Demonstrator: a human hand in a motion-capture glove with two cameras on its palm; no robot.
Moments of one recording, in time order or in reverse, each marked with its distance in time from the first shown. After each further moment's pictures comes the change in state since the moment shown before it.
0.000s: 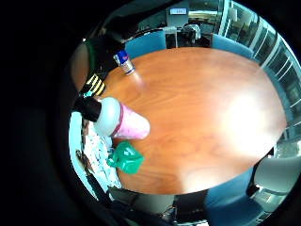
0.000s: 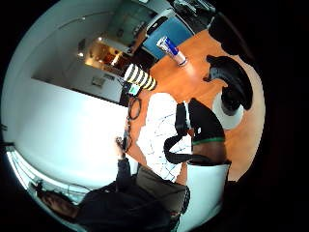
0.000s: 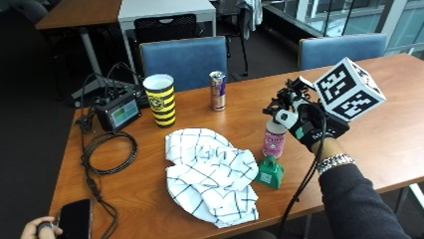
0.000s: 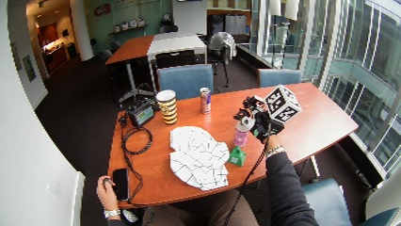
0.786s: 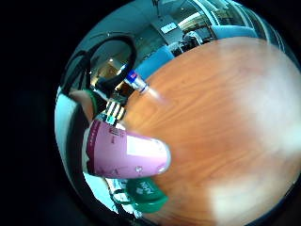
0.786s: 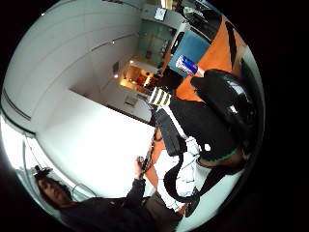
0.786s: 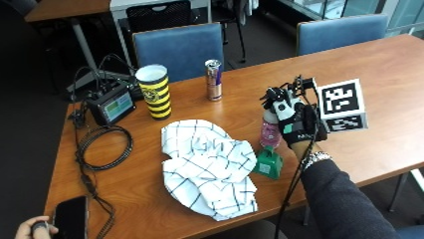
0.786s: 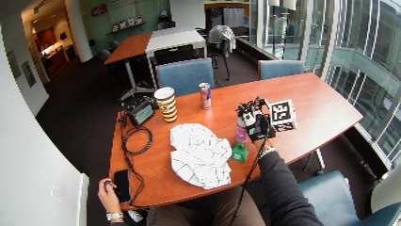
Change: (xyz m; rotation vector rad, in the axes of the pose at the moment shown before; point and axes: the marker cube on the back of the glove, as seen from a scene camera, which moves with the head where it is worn) arm -0.008 -0.020 0.024 0.245 -0.440 -0.012
